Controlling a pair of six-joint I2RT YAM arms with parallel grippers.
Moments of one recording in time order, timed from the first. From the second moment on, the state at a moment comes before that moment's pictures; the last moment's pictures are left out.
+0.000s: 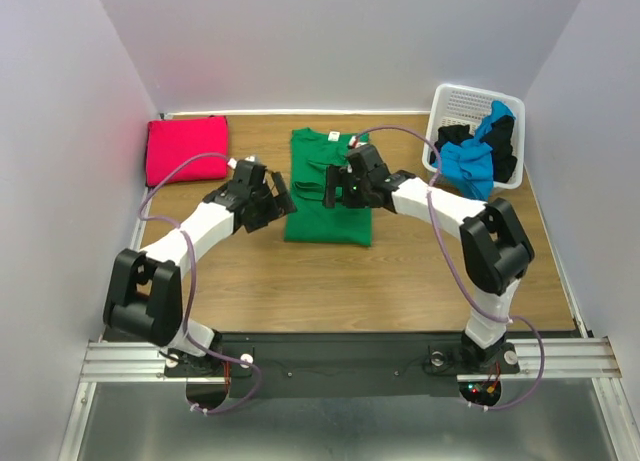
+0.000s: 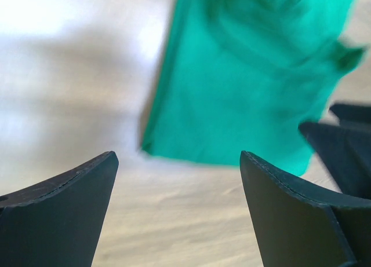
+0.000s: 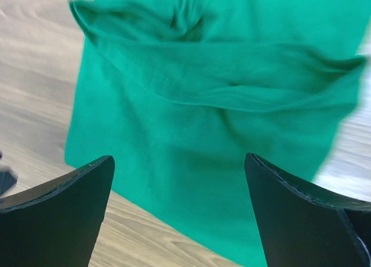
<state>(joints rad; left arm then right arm) -0.37 1.48 1.00 -0.36 0.02 -0.72 0.61 1.85 1.36 -0.28 0.05 0.52</state>
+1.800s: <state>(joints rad) -0.37 1.66 0.83 -0.10 0.14 -0.74 0.63 1.55 1.00 -0.26 0.23 0.66</state>
